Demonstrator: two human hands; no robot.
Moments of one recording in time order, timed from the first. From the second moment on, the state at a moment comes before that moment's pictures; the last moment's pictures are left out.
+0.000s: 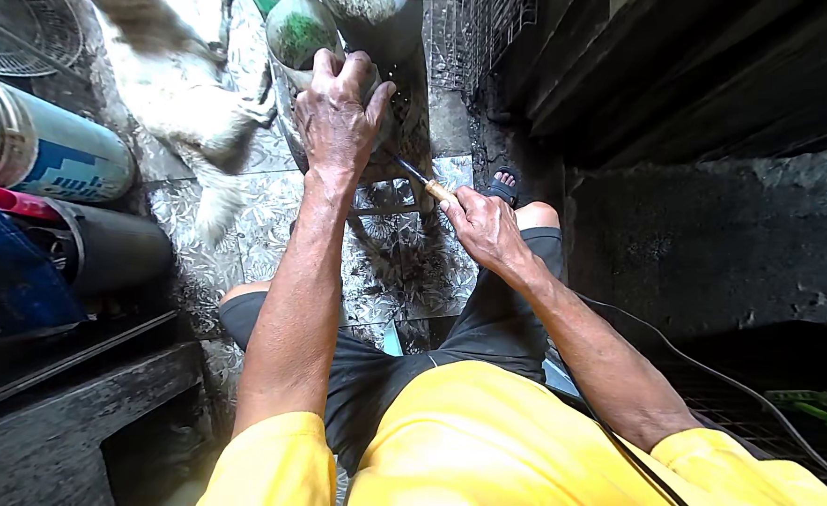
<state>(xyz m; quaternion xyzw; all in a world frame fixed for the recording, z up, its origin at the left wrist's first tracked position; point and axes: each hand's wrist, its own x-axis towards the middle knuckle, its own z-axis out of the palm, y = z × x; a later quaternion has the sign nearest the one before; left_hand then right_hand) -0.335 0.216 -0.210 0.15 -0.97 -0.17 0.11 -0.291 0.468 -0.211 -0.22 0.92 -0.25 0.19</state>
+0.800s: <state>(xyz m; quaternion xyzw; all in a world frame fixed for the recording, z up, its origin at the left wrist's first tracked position) -0.337 0.226 -0.187 0.13 -0.98 -0.16 0.01 -0.302 0.503 -0.214 -0.20 0.92 -0.24 0.23</state>
